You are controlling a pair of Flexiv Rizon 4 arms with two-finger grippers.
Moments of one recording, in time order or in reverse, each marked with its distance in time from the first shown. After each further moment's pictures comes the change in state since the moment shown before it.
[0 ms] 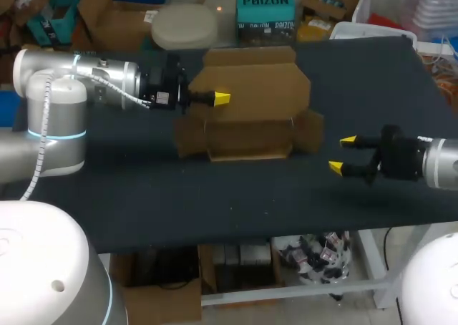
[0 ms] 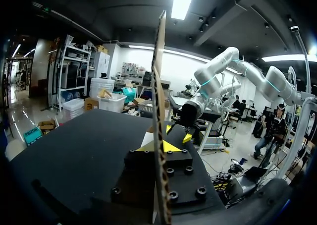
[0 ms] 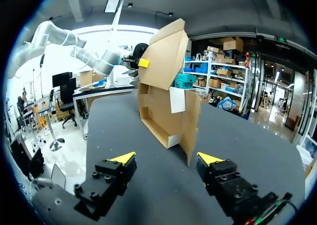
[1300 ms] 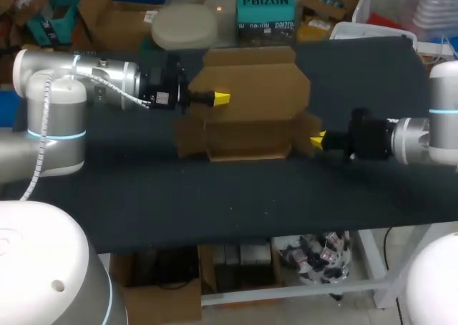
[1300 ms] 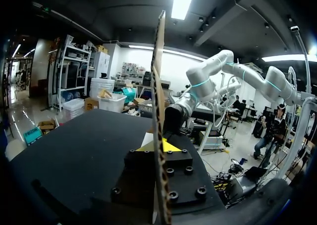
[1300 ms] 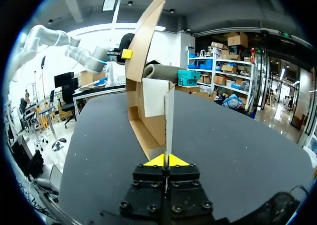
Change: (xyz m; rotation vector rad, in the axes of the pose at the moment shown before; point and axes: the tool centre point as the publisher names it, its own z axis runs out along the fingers) left arm 0.000 0.000 -0.001 0.000 -0.001 0.000; right arm -0.031 0.008 0.068 0.018 0.048 0.008
